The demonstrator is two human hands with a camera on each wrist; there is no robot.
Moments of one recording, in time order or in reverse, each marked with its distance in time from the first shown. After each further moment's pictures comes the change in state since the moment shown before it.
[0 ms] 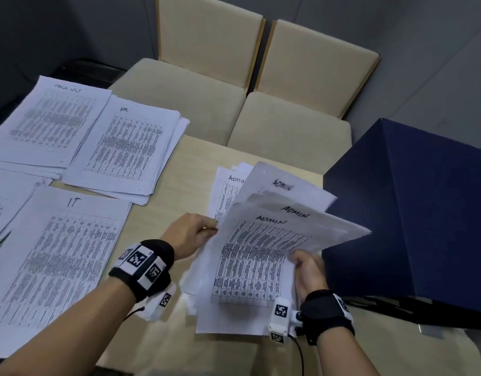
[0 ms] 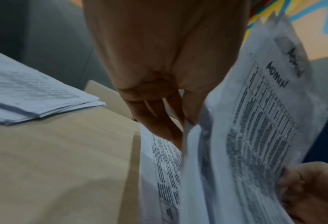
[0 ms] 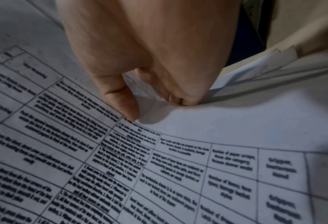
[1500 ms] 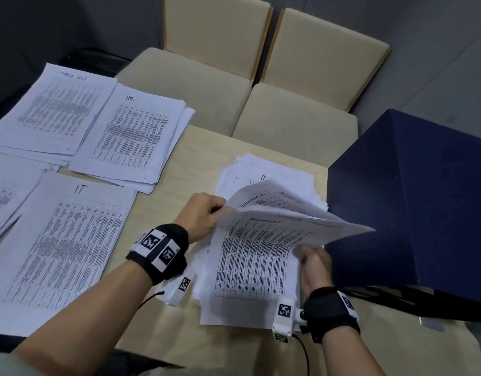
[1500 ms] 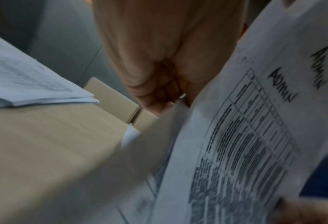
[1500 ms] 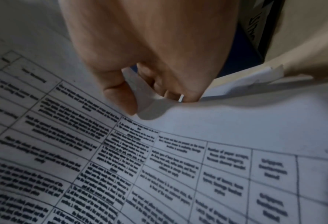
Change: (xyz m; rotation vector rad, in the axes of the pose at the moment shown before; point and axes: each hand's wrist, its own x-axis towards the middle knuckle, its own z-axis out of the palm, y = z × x) left_hand 0.003 0.034 -0.001 -0.235 0.182 -0.074; right_hand -0.011 0.006 -0.006 0.057 0.059 -0.089
